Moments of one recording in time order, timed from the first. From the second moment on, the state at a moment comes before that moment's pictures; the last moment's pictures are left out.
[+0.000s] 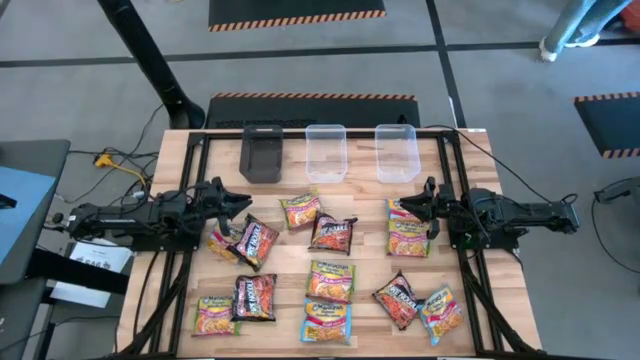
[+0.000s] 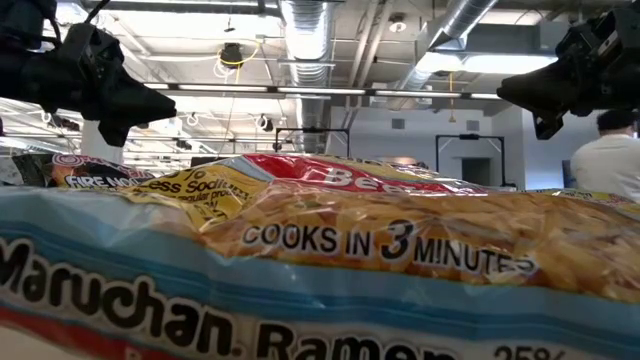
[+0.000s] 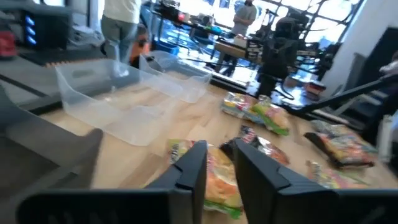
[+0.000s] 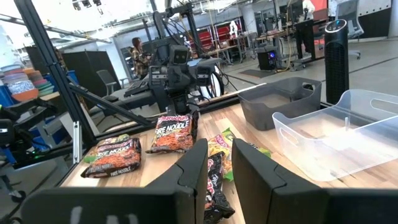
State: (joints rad) left arm 0.02 0.06 0.02 0.05 -0.33 -0.27; right arm 0.00 0.01 0.00 0.06 0.16 0.26
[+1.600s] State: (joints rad) left arm 0.02 0.40 0.69 -0.42 -0.33 -0.57; right arm 0.00 0.01 0.02 0.39 0.16 0.00
